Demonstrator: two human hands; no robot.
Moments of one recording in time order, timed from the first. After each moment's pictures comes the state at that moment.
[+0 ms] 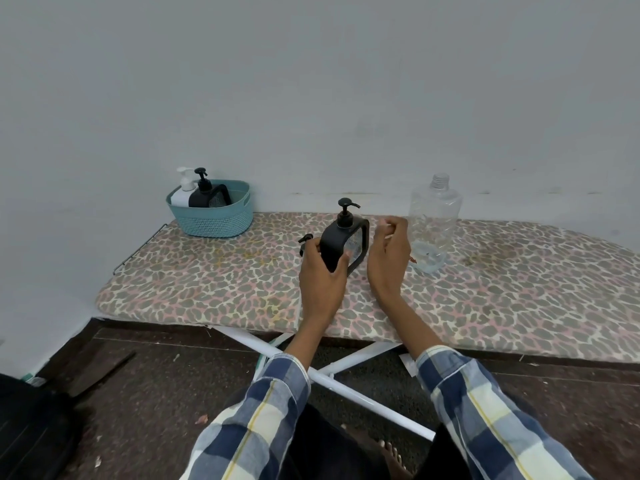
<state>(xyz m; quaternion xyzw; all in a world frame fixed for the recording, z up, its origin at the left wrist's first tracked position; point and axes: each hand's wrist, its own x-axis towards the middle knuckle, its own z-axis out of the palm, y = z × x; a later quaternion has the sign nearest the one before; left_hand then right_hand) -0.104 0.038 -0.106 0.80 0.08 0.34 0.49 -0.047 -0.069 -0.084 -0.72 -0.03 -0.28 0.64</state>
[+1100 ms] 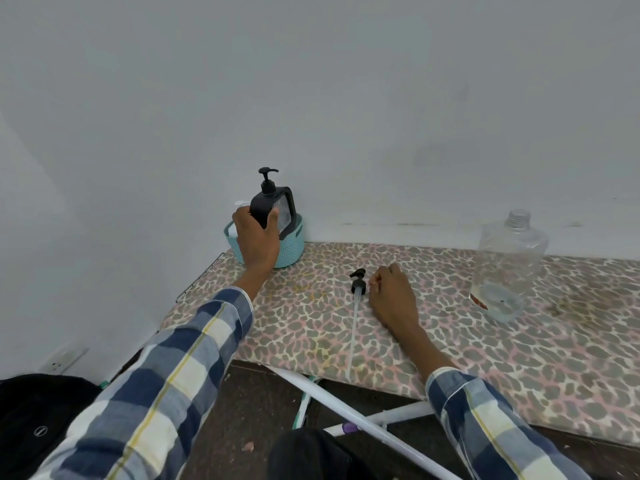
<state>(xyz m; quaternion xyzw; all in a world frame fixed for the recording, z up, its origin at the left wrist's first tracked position) -0.041 0.260 0.005 0.78 0.22 0.44 0.39 0.016 0.012 -0.130 -0.90 -0.18 -0.14 0.37</state>
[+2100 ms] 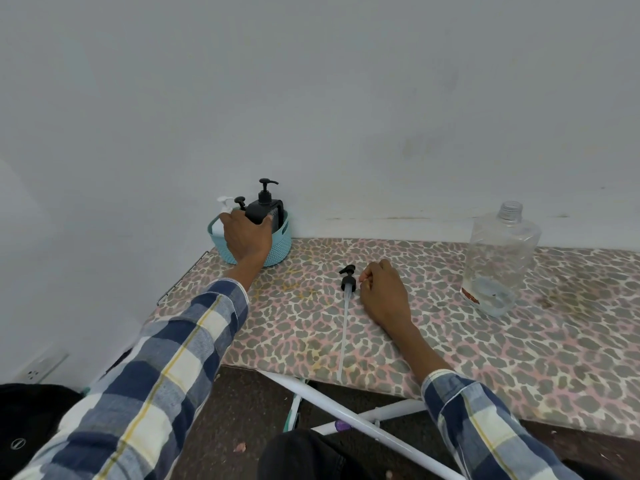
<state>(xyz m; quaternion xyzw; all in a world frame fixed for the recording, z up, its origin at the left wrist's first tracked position) -0.012 0.267 -0.002 0.81 0.34 0.36 0.30 0.017 0.011 -0.135 -0.89 -0.17 -0.13 0.39</state>
